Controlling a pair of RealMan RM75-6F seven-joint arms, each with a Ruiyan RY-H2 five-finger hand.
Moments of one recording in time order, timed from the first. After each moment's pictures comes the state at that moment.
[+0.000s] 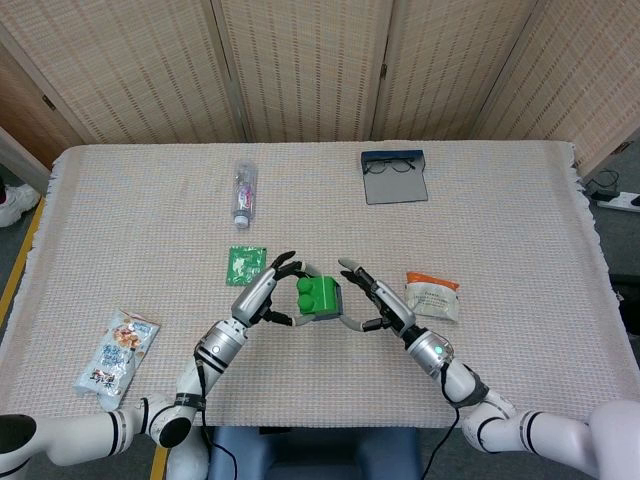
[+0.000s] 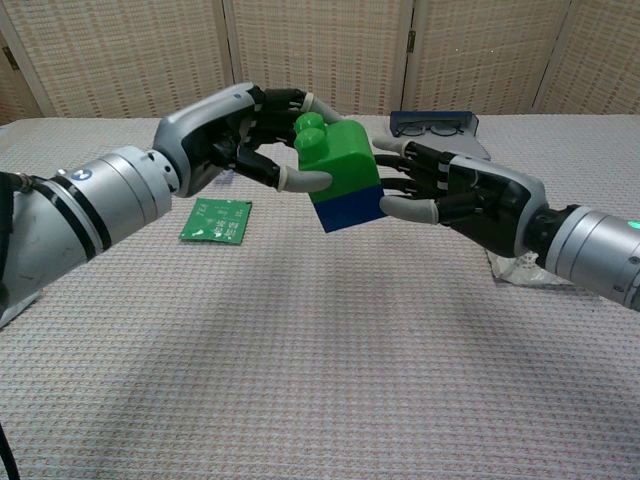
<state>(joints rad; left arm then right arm) -0.78 -1.72 -0.27 -1.44 1.34 1.03 -0.53 0.66 -1.65 0.12 -1.29 -1.54 0.98 1.25</state>
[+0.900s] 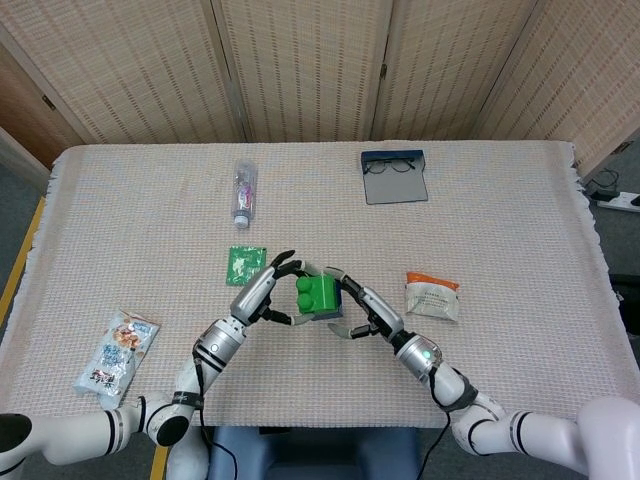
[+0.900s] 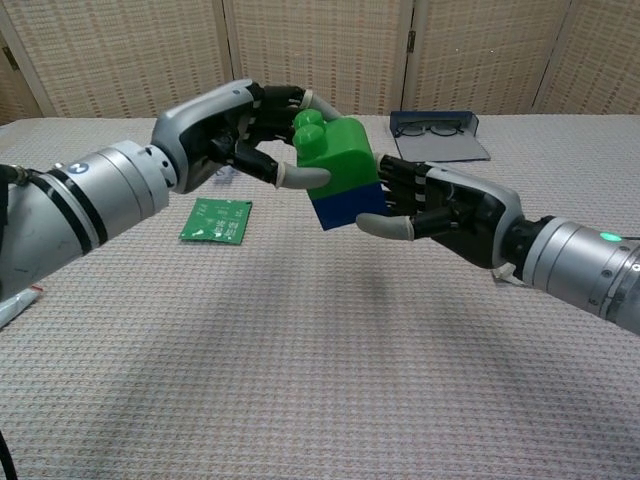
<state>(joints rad) -0.78 -1.70 -0.27 -1.46 1.33 1.01 -0.53 0.68 -1.68 0.11 -1.30 -1.51 0.97 1.18</state>
